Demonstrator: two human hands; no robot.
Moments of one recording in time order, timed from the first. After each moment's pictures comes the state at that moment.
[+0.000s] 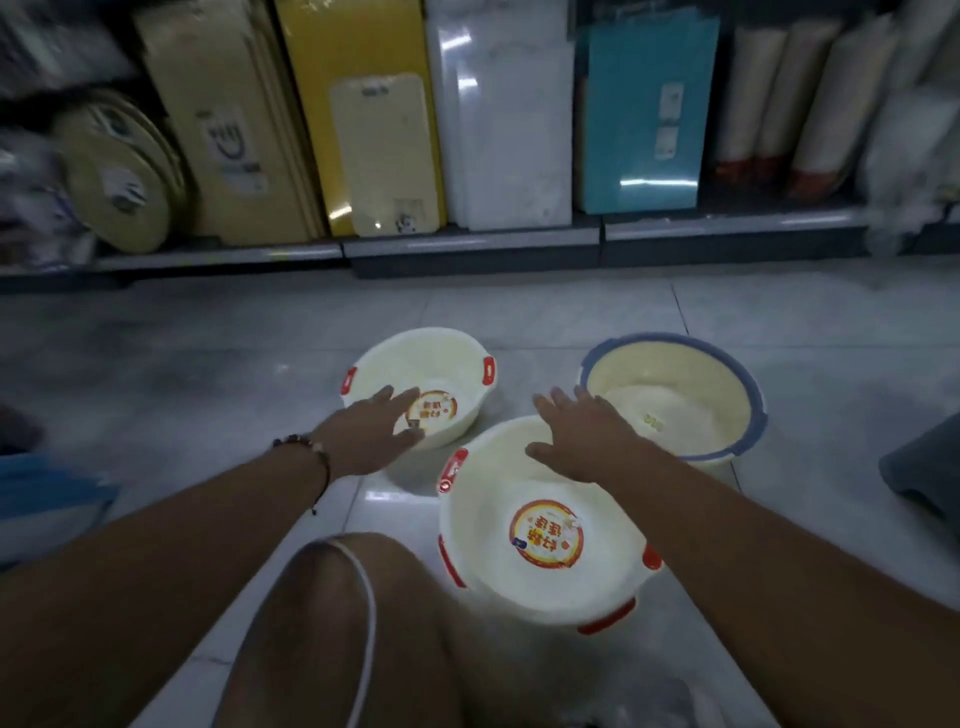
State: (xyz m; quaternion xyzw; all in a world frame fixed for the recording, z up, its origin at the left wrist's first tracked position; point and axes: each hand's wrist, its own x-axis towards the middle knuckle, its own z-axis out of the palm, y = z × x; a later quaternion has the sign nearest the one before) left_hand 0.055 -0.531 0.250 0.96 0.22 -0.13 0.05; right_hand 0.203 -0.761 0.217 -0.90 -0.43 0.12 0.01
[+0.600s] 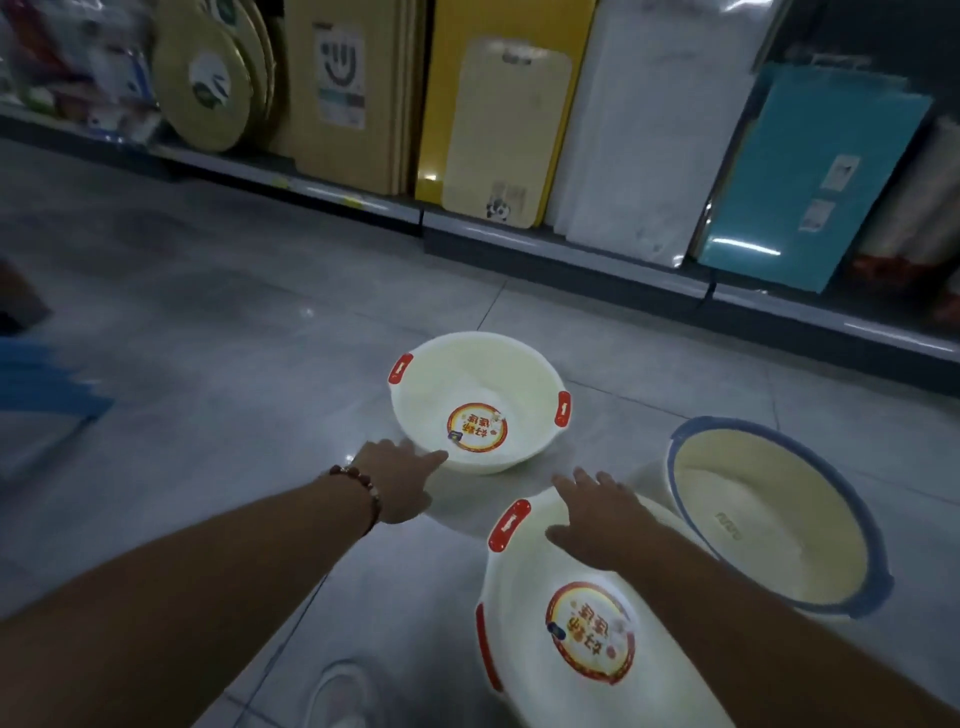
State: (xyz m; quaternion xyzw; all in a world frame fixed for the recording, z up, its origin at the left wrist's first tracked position) left_hand 0.051 -0.407 0.135 0.95 0.23 -0.23 0.00; right_hand 0.200 -0.617 0.157 -0.87 -0.44 0.20 -0.08
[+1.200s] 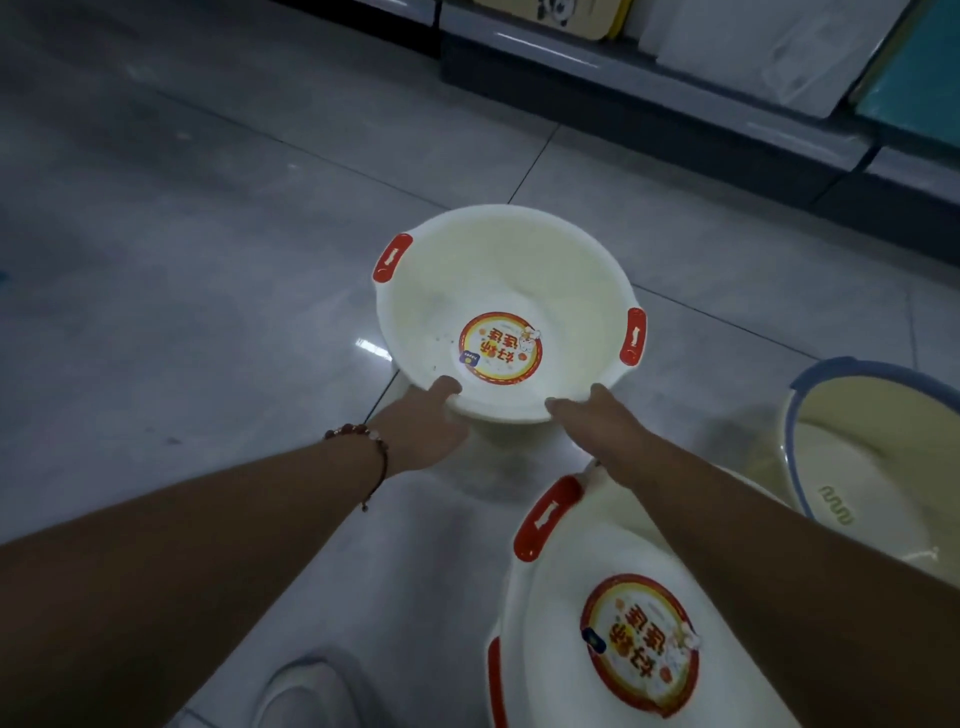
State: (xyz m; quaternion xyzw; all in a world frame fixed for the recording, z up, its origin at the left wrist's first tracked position) left_hand 0.130 -0.339 -0.040 0.85 0.37 -0.11 0.37; right_hand 0.284 -0.475 0.013 -0.85 -0.09 0.42 0.30
